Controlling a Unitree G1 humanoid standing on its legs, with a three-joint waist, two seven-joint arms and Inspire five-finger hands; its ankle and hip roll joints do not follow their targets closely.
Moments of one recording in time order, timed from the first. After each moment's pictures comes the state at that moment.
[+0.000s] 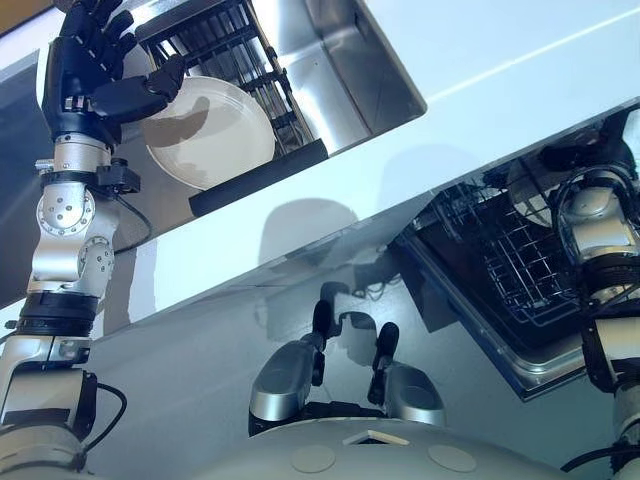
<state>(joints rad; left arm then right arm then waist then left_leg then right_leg) -0.40 0.78 0.00 0.18 -0.69 -0.27 0.09 -0.62 -0.77 0.10 0.72 -0.03 0.09 -0.41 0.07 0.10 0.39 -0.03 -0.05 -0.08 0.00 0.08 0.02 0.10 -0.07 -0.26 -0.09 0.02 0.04</state>
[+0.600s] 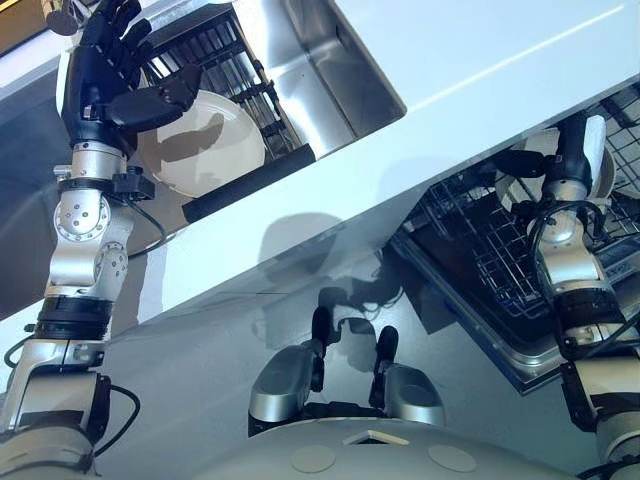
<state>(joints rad) -0.35 0.71 0.03 0.16 -0.62 -0.27 0.08 -0.42 -0.67 0.03 0.45 -0.01 -0.03 -0.42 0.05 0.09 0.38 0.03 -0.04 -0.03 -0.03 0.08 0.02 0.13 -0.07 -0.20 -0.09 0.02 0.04</state>
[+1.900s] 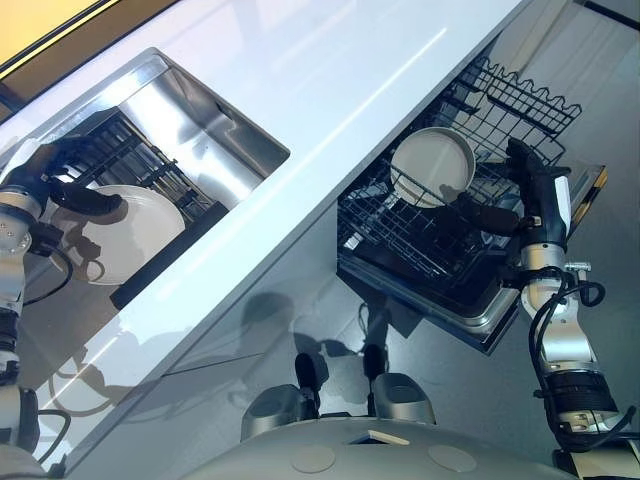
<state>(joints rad) -0.31 1.00 0.11 0.53 0.11 0.11 -0.27 -0.04 -0.53 -0.07 0.20 0.06 -0.20 -0.21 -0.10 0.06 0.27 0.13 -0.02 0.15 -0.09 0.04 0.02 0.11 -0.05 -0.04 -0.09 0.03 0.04</state>
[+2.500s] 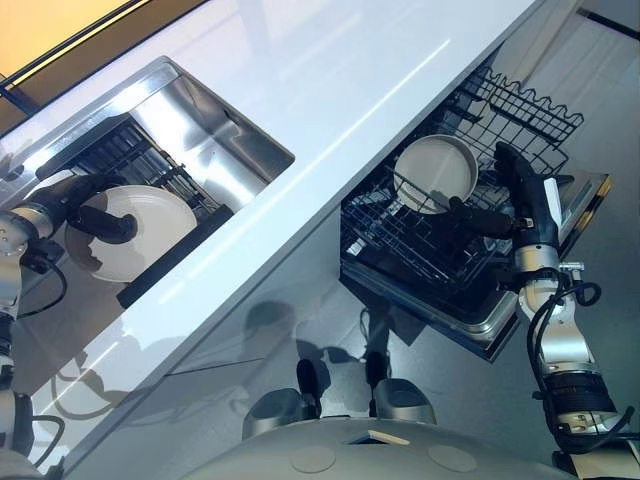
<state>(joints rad) -0.29 1.03 0.10 0.48 0.03 0.21 -0.60 -0.03 -0.54 -0.07 0.20 0.09 -0.20 -0.18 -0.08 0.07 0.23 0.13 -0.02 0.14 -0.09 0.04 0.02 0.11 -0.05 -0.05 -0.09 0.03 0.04</state>
